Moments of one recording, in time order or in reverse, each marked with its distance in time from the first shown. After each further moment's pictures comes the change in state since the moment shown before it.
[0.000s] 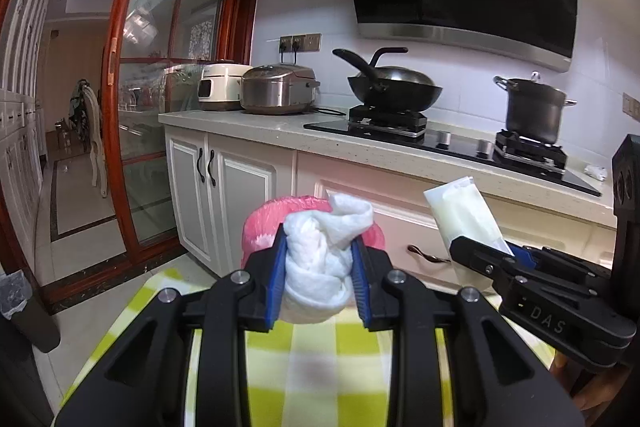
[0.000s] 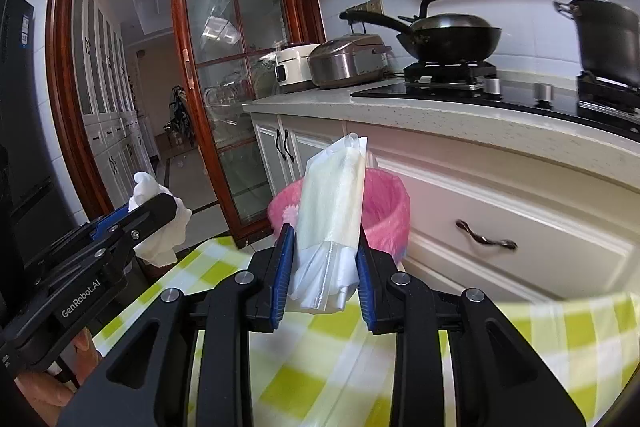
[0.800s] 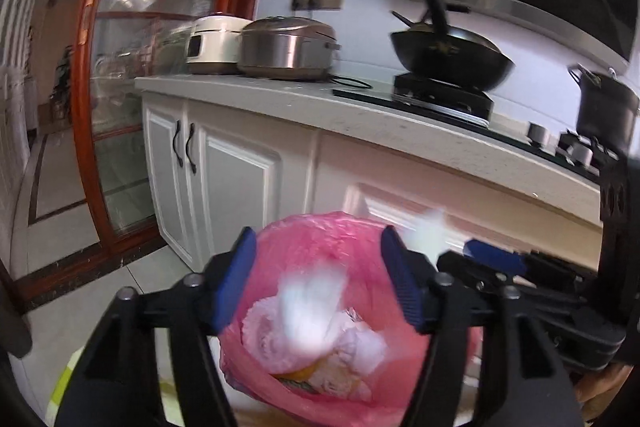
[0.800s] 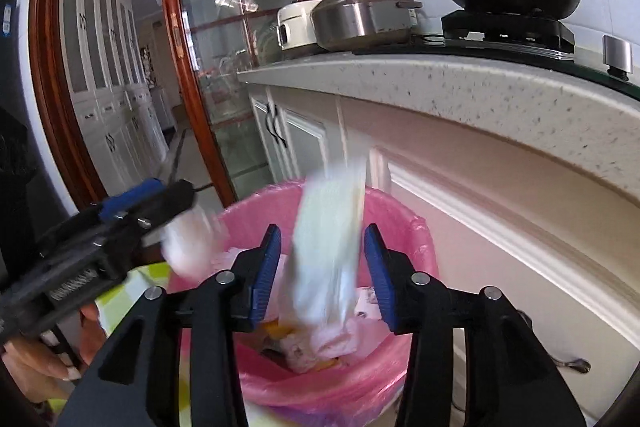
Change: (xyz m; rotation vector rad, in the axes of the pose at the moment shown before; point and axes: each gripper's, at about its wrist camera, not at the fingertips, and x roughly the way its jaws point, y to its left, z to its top) left arm 0.247 0.064 0.016 -0.080 0.085 -0.012; right arm 0.231 -0.068 0.046 -0.065 0.116 0.086
